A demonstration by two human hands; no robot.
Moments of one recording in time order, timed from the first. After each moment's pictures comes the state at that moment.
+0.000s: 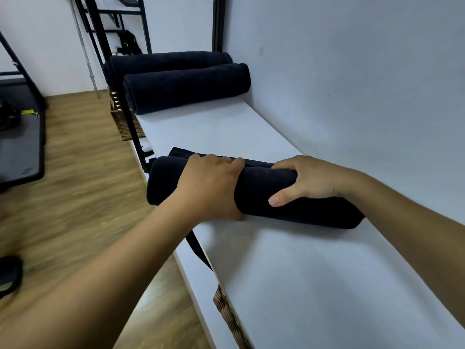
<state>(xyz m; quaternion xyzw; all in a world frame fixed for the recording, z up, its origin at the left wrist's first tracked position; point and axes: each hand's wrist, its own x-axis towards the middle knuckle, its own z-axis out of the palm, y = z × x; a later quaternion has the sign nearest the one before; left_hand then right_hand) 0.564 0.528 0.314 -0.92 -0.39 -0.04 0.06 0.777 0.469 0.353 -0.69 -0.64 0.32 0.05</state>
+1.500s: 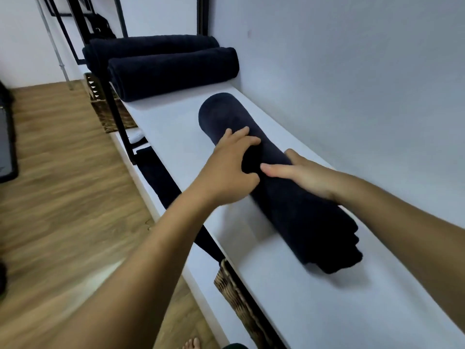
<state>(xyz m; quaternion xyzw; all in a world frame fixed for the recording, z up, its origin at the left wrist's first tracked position) 0.563 0.502 0.319 -0.83 -0.36 -0.20 -0.37 0.741 0.431 0.337 -0.76 -0.48 0.40 0.19</state>
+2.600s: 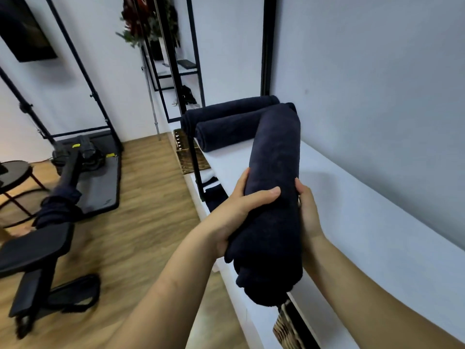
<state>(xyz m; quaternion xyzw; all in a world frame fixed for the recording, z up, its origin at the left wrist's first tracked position) 0.479 0.493 0.348 -0.50 -0.36 -0.28 -0.73 0.615 0.468 0.307 -0.42 -0.19 0.63 0.62</state>
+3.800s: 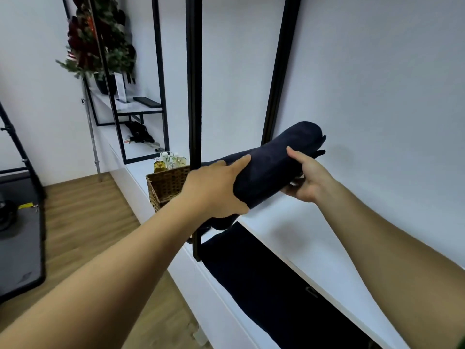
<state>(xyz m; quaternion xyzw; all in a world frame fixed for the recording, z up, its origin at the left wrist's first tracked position) 0.334 0.766 0.417 -0.92 -0.35 -0.16 -0.01 0.549 0.700 0.419 -0.56 -0.15 0.42 0.70</state>
